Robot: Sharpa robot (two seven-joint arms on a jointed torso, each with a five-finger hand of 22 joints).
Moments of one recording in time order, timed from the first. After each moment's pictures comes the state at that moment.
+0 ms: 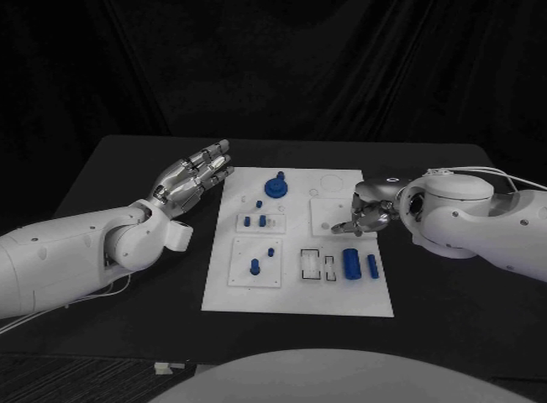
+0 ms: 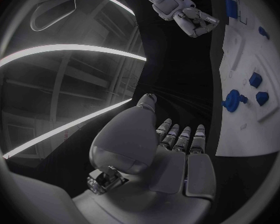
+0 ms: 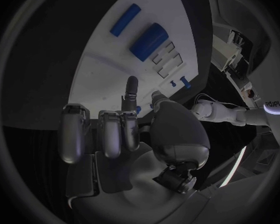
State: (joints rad) left arm 1.13 -0.87 -0.21 1.38 -0.02 0.09 0.68; left_hand 1.46 0.21 -0.15 0.19 0.61 0.20 0.08 0.03 0.03 0.01 0.12 0.13 0.02 0.01 0.16 0.02 0.01 0.14 0.02 0.22 0.01 0.05; right arm 1.29 -0.92 -0.21 1.71 -1.47 0.04 -0.45; right_hand 0.90 -0.06 0.08 0.29 0.08 1.31 -0.01 0.34 0.38 1.47 -0.07 1.55 1.31 1.47 -0.12 1.56 1.31 0.05 1.46 0.00 1.43 1.31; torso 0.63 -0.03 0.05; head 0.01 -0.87
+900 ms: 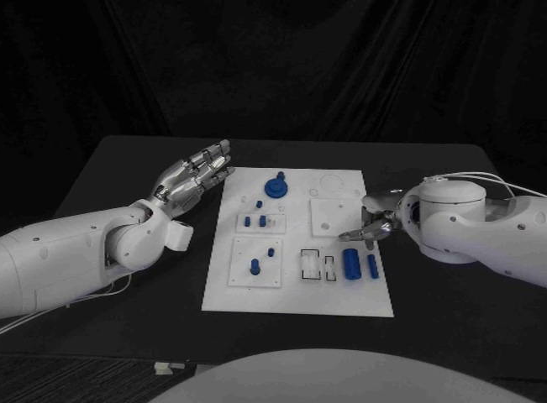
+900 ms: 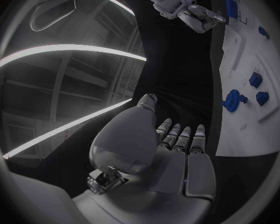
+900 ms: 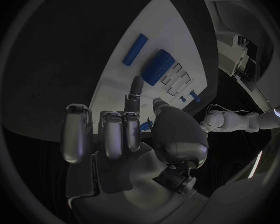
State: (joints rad) left arm 1.13 -0.87 -0.21 1.38 -0.02 0.09 0.68; left_hand 1.46 0.21 -0.15 0.19 0.61 0.20 0.08 0.03 0.03 0.02 0.14 0.14 0.02 0.01 0.16 0.02 0.01 0.14 0.02 0.22 0.01 0.05; right arm 1.28 -0.92 -0.21 1.72 -1.45 0.14 -0.58; right_hand 0.80 -0.01 0.07 0.29 0.06 1.35 -0.04 0.35 0.45 1.47 -0.10 1.57 1.31 1.47 -0.14 1.57 1.31 0.05 1.47 -0.03 1.43 1.31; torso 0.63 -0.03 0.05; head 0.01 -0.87
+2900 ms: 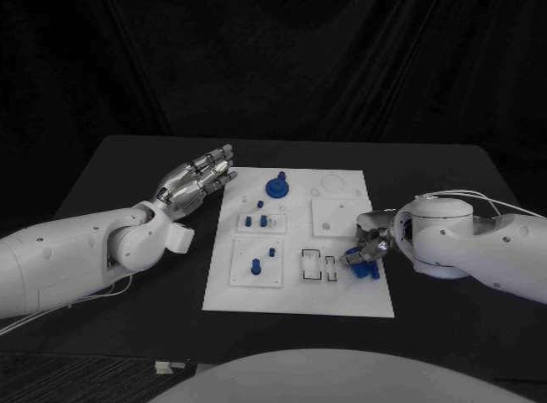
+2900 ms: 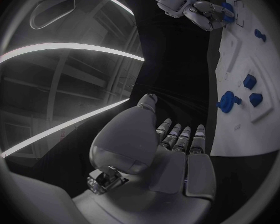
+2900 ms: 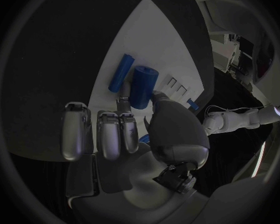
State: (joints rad) left arm 1.12 -0.86 -0.21 1.36 -0.02 0.11 0.65; left_hand 1.46 0.21 -0.14 0.18 0.61 0.20 0.07 0.03 0.03 0.02 0.15 0.14 0.02 0.01 0.16 0.02 0.01 0.14 0.02 0.22 0.01 0.05; right arm 1.21 -0.89 -0.21 1.70 -1.38 0.14 -0.58; right_hand 1.02 -0.07 0.04 0.26 0.60 1.07 0.02 0.31 0.81 1.46 -0.05 1.57 1.31 1.47 -0.11 1.57 1.31 0.05 1.47 0.00 1.40 1.31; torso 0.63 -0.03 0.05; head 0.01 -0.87
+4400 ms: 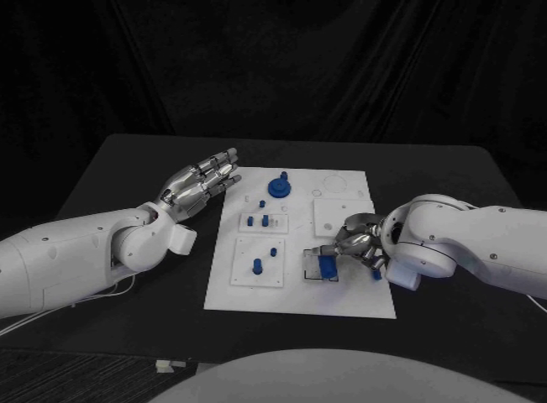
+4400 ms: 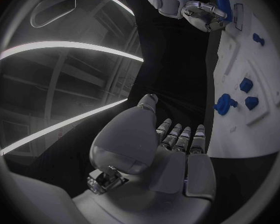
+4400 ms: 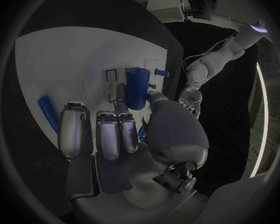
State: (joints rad) left arm 1.12 -0.86 -0.21 1.36 -0.02 0.13 0.64; left_hand 1.47 0.21 -0.13 0.17 0.62 0.20 0.07 0.03 0.03 0.01 0.16 0.14 0.02 0.01 0.17 0.02 0.01 0.14 0.03 0.22 0.01 0.05; right arm 1.23 -0.84 -0.21 1.71 -0.75 -0.05 -0.59; right_hand 1.04 -0.03 0.10 0.26 0.55 1.00 0.04 0.28 0.81 1.47 -0.04 1.57 1.31 1.47 -0.09 1.57 1.31 0.05 1.47 0.01 1.38 1.31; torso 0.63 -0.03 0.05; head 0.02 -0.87
